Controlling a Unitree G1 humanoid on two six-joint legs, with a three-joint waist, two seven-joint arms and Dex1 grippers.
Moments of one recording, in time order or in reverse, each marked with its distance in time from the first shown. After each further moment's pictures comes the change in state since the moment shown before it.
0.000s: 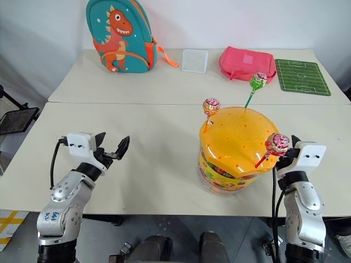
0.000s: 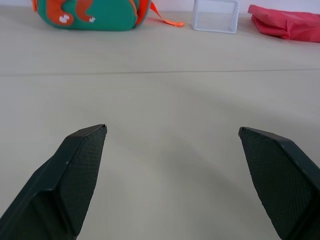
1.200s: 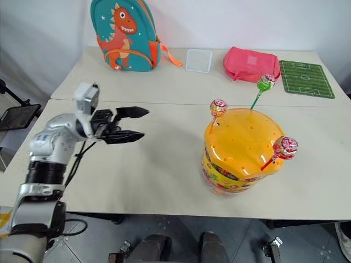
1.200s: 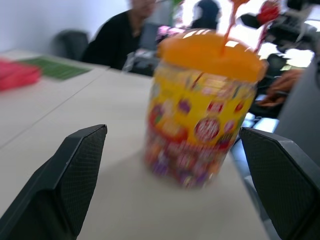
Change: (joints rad) left arm -0.725 0.249 -0.181 0.709 -0.315 -0.041 -1.254; right arm 0.763 -0.226 -0.950 -0.480 0.840 0.256 0.799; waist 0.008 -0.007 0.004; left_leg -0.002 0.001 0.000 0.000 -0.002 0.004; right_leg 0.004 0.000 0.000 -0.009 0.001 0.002
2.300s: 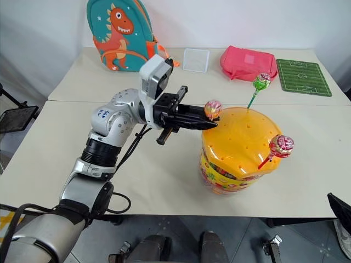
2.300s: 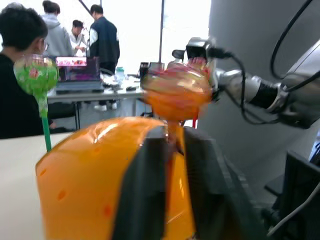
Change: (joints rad) left arm -0.256 -0.337 -0.138 -0.033 -0.004 0.100 0.049; right arm 0.001 0.054 0.183 0.027 -0.057 -0.077 -0.033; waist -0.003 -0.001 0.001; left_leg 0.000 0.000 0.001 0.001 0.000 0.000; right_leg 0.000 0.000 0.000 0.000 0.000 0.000
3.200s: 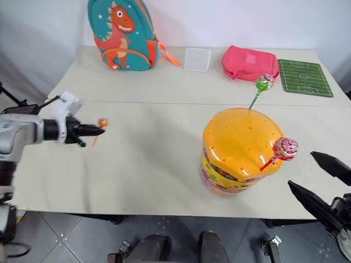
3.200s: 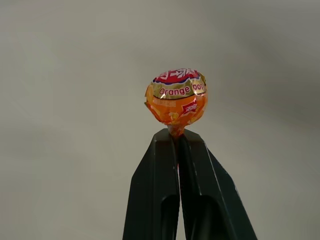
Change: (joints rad) left arm 0.408 0.839 0.095 -0.068 0.268 0.491 0.465; right arm -0.170 -0.140 0.258 0.010 -0.056 0.019 0.010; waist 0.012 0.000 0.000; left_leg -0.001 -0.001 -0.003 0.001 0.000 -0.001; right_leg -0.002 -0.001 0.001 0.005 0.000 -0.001
